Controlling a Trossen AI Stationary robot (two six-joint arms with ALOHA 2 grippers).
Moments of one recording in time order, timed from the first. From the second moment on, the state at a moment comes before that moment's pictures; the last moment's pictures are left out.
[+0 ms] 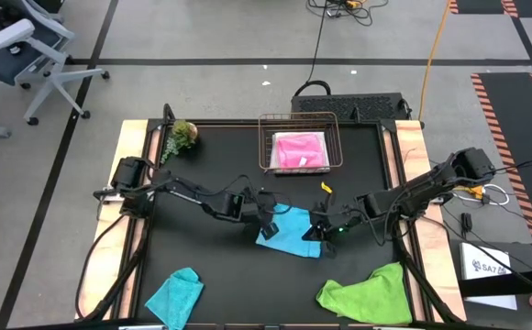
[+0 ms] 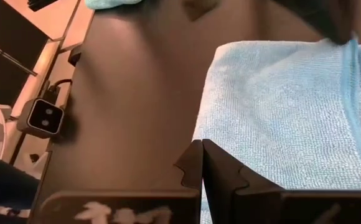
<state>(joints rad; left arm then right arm) -0.14 1.90 1.14 -0.16 -0.34 -0.54 0.28 1.35 0.58 0.12 -0.05 0.49</state>
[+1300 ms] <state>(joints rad) -0.26 1.90 1.14 -0.11 -0.32 -0.70 0.13 1.36 0.42 0.04 0.02 0.93</state>
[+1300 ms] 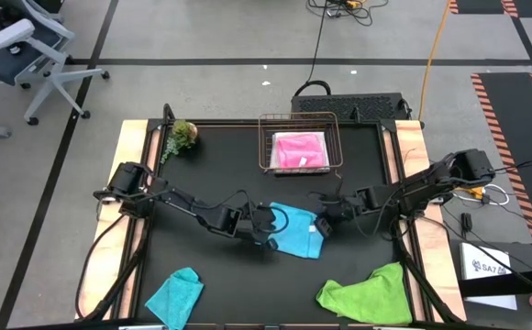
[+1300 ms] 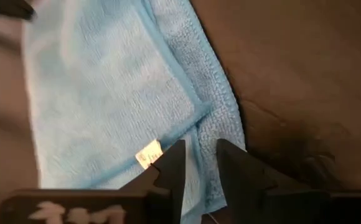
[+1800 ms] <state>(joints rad) -0.26 1.90 1.14 -0.11 -0.32 -0.72 0.06 1.35 0.30 0.36 -0.03 0.89</state>
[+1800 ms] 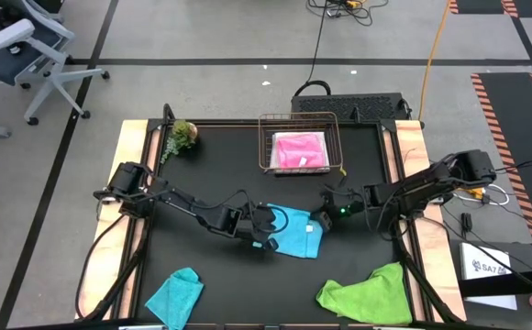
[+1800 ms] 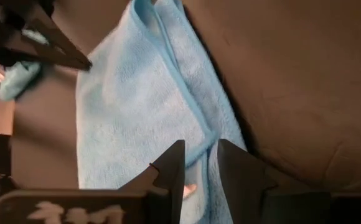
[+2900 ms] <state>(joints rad) -0.27 1.90 1.14 -0.10 -0.35 -0.75 0.02 1.34 0.44 0.20 -0.14 0.84</state>
